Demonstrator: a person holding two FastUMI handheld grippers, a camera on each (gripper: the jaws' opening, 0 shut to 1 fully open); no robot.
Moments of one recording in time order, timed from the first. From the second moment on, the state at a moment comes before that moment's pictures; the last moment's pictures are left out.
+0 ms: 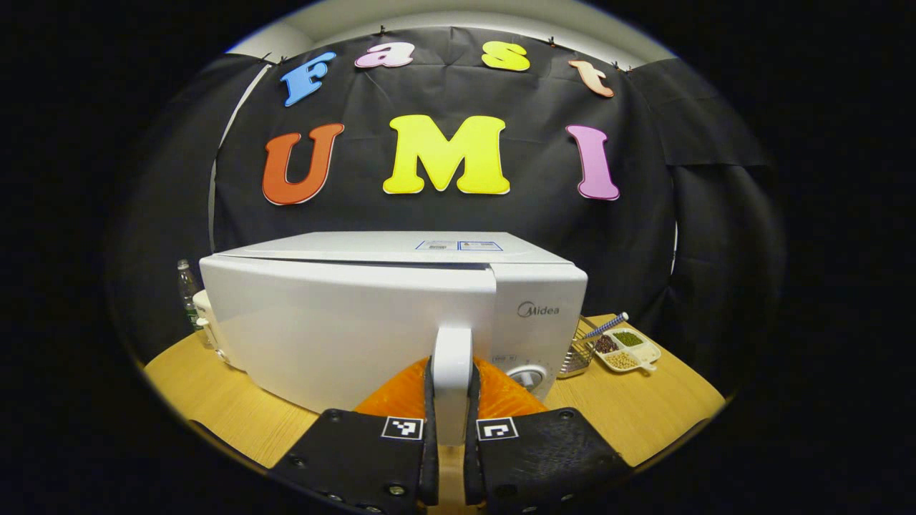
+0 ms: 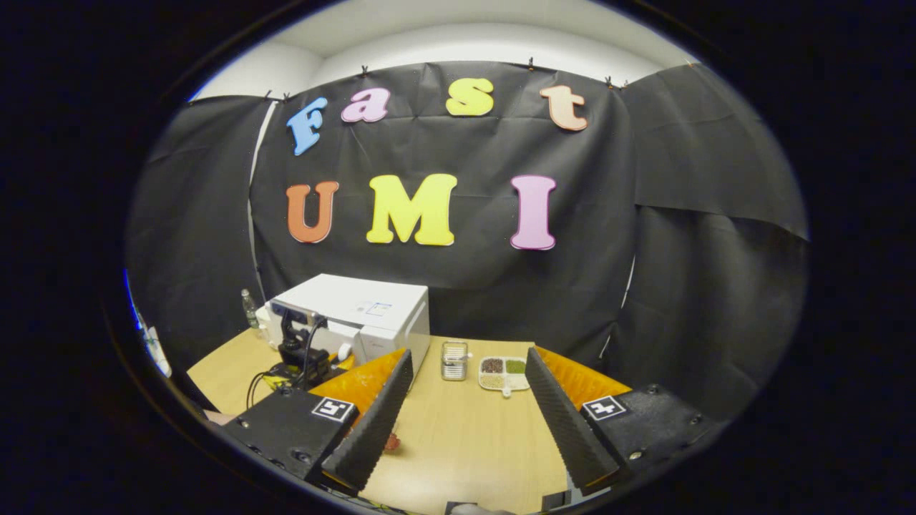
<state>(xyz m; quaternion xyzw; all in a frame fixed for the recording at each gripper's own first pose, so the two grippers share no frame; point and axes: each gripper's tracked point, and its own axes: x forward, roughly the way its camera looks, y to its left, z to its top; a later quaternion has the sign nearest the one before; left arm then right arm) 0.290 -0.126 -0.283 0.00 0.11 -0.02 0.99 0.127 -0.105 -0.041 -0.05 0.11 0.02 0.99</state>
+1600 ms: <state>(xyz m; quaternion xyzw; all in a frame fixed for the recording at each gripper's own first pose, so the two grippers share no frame) 0.129 0.003 -0.280 0.03 0.15 0.02 0.99 0.072 -0.023 -0.077 -0.04 0.12 0.06 0.99</state>
